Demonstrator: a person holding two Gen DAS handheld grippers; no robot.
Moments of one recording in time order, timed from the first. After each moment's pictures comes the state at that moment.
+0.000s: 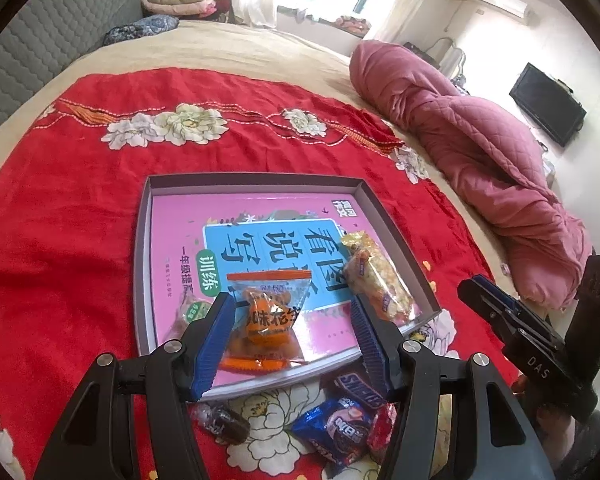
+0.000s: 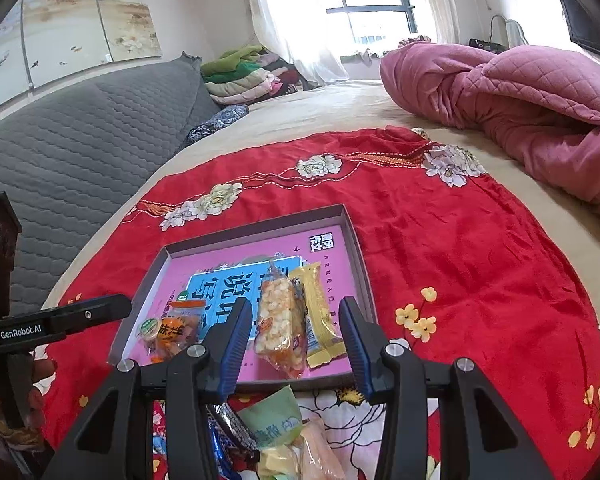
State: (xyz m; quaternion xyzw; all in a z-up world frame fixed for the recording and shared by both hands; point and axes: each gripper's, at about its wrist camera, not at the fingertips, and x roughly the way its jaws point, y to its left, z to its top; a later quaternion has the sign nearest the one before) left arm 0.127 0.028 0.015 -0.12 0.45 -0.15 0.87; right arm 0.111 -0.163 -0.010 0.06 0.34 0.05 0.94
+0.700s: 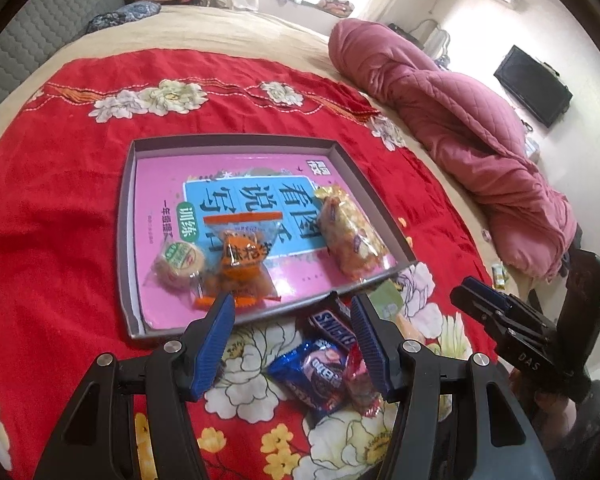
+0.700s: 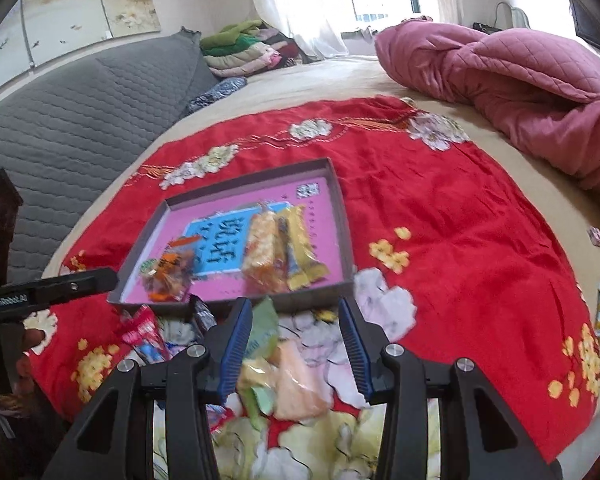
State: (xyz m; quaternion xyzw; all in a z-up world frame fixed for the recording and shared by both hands) left arm 0.087 0.017 0.009 -0.11 0.47 -0.19 0.85; right arm 0.062 -0.180 -0.020 0.05 0.39 0.05 0.92
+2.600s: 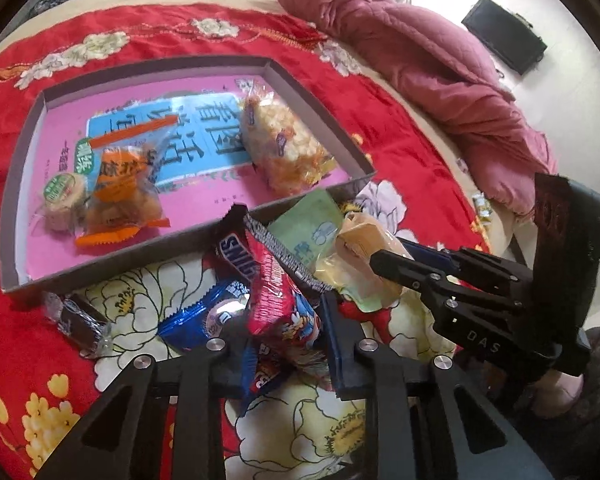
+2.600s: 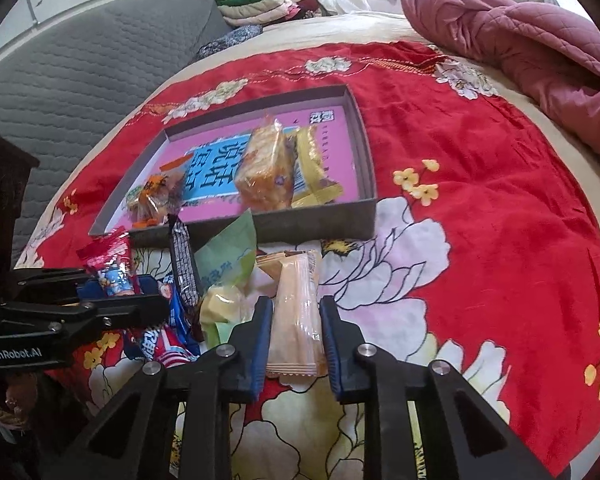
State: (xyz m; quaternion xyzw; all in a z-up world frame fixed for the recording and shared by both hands) left arm 0.073 -0.047 -0.041 -0.08 0.52 -0.27 0.81; right arm 0.069 -0.174 -0.072 0.02 0.47 0.08 0.88
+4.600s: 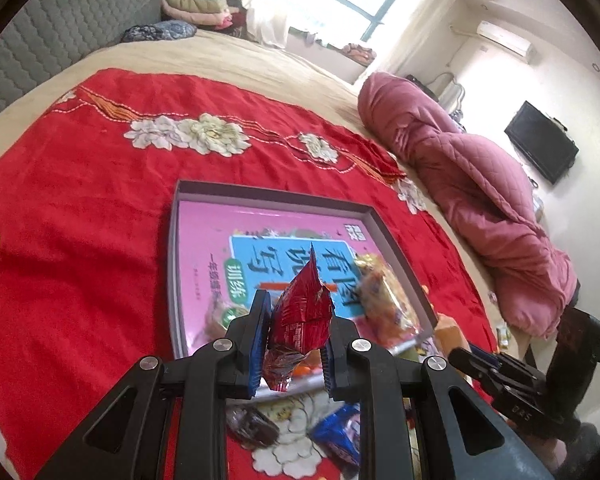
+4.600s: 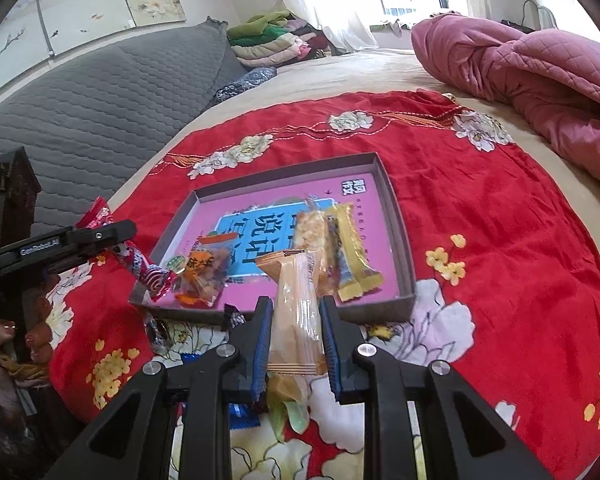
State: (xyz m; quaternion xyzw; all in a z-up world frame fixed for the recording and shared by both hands) left arm 0.125 0.072 0.003 -0.18 0.41 -0.15 0.88; right arm 0.091 -0.147 -0.030 0.05 0.40 0.10 0.91
